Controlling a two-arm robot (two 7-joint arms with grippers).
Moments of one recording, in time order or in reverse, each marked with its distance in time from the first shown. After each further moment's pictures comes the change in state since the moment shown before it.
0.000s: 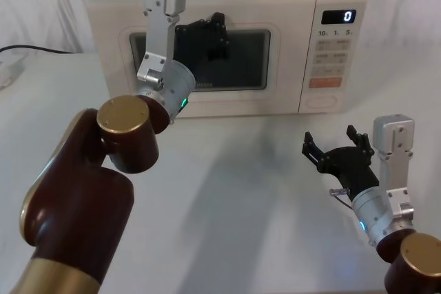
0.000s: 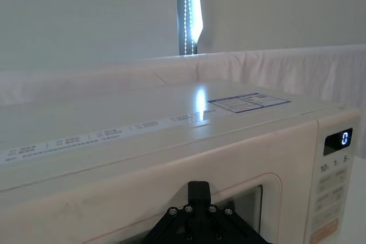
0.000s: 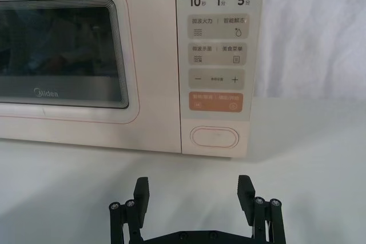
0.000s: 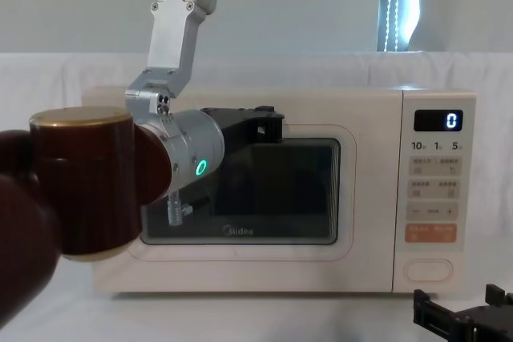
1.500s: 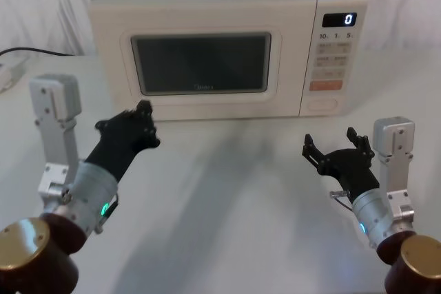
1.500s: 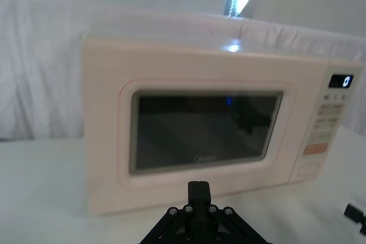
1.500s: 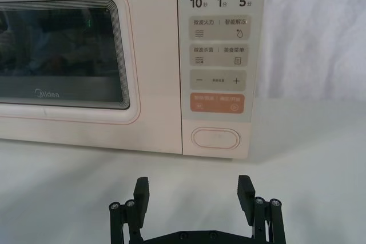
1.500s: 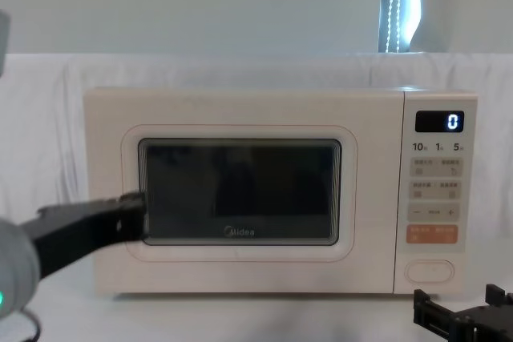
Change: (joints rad) left arm 0.527 0.174 -0.149 -0.541 -0.168 0.119 0.039; right arm 0.000 0.000 0.000 0.000 0.000 0.000 0.000
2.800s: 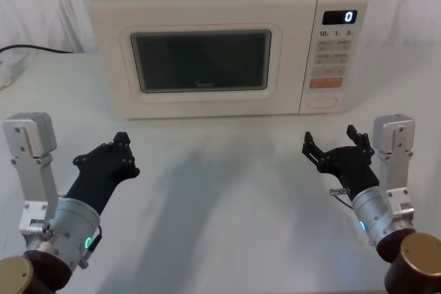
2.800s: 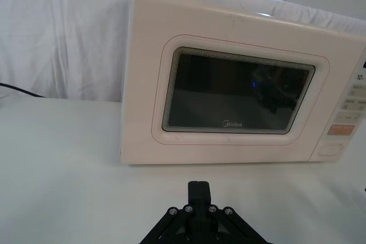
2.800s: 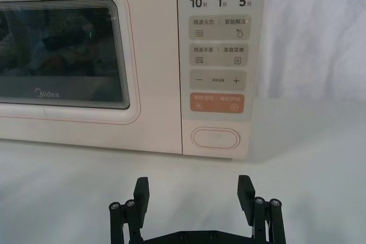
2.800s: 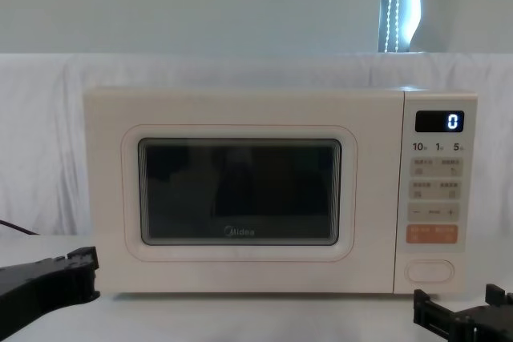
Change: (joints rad) left arm 0.130 -0.001 -0.053 -0.037 -0.037 -0.022 0.046; right arm 0.000 0.000 0.000 0.000 0.000 0.000 0.000
